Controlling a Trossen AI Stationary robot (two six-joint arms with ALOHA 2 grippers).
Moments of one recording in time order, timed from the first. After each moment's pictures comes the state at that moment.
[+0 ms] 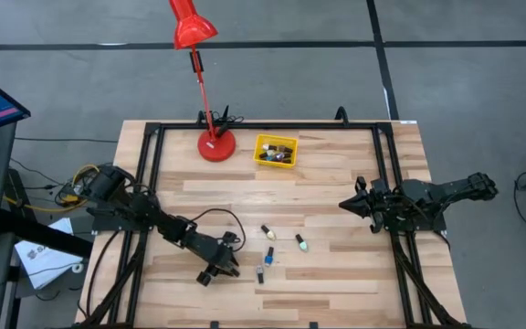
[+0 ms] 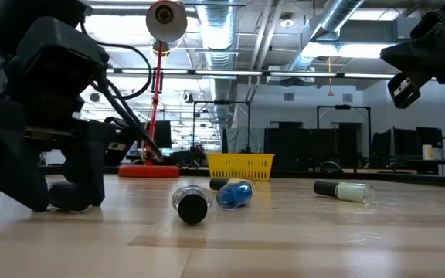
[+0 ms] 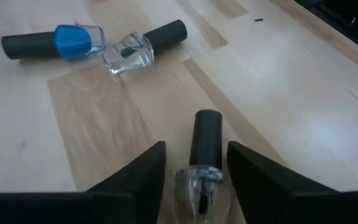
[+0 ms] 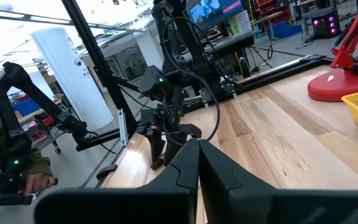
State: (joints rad) left arm -0.48 1.80 0.48 0.60 0.04 -0.01; right arm 0.23 0.02 0.01 0.04 0.16 0.38
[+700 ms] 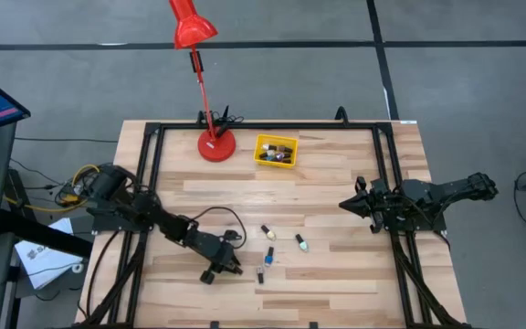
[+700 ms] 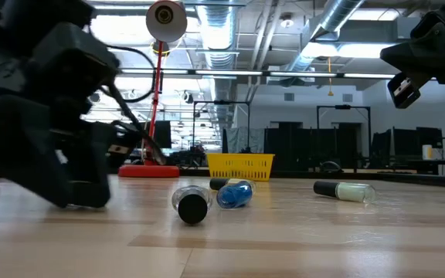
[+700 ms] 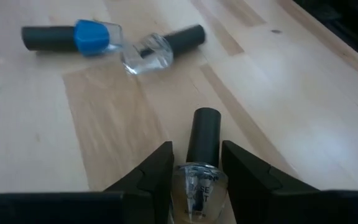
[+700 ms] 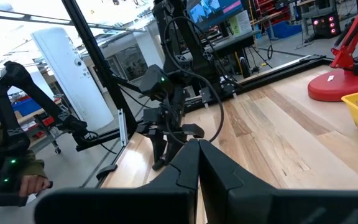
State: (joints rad) left arm -0.44 1.80 0.51 0.61 0.02 -0.07; right arm 0.23 0.02 0.01 0.04 0.16 0.38
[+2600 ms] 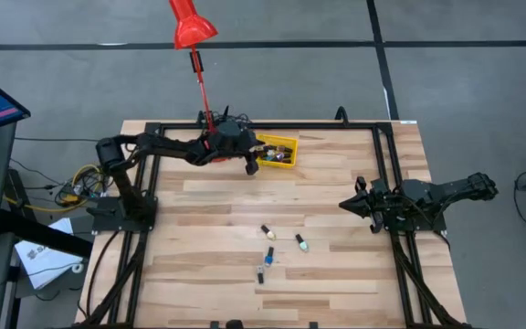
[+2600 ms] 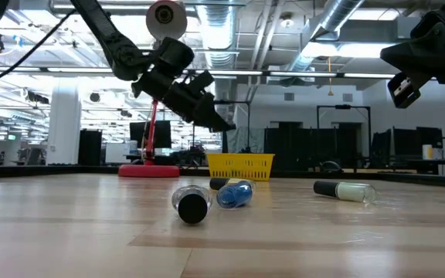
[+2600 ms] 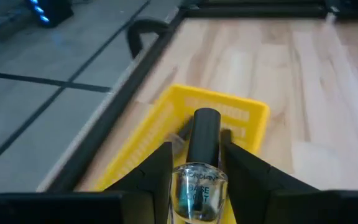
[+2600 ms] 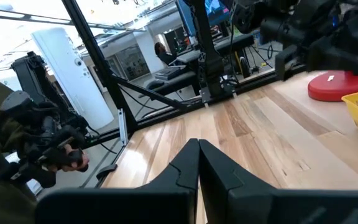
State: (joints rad) left arm 0.48 1.77 0.90 0.43 0.07 0.20; right arm 0.23 0.02 0.01 0.04 0.16 0.38
